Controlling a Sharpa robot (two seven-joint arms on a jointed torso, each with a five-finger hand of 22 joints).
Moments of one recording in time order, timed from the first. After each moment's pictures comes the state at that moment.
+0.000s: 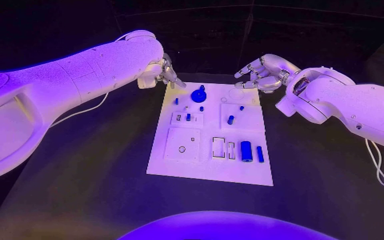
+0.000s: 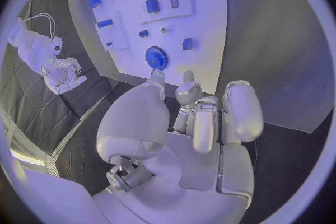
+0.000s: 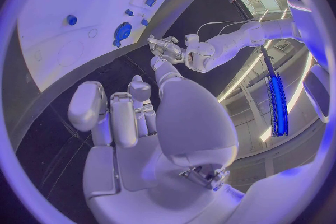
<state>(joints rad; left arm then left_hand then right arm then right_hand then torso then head) 1.37 -0.47 -0.01 0.94 -1.05 0.31 -0.63 1.11 -0.01 -0.03 0.26 0.05 0.82 0.08 0.60 0.51 1.25 0.00 1.16 1.00 1.47 -0.07 1.57 1.31 0.08 1.45 0.04 1.28 1.18 1.27 -0.79 -0.02 1.44 -0.96 -0.24 0.01 1.34 -0.06 0.05 0.08 0.32 0.90 0.16 0.10 0.07 1.21 0.07 1.13 0.97 1.47 -0.01 1.41 1.28 0.09 1.33 0.09 1.35 1.05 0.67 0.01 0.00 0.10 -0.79</state>
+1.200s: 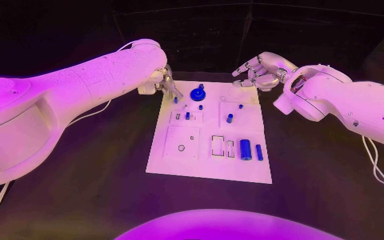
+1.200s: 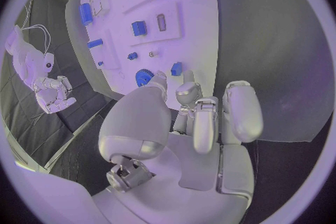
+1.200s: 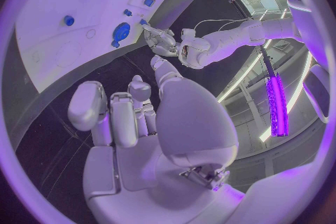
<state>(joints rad) 1.33 -0.40 -0.03 0.85 -1.08 0.42 -0.61 1.13 0.02 -0.05 0.26 0.05 0.84 0.07 0.60 0.49 1.25 0.00 1.16 1.00 1.47 -0.07 1.57 1.31 0.08 1.45 0.04 1.29 1.19 1.27 -0.79 -0.02 1.44 -0.96 -0.24 0.01 1.34 -0.06 0.05 0.08 0.32 0.90 0.16 0.10 0.07 1.21 0.07 1.13 0.97 1.47 -0.01 1.41 1.28 0.09 1.33 0.09 1.35 1.05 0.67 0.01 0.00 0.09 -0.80</state>
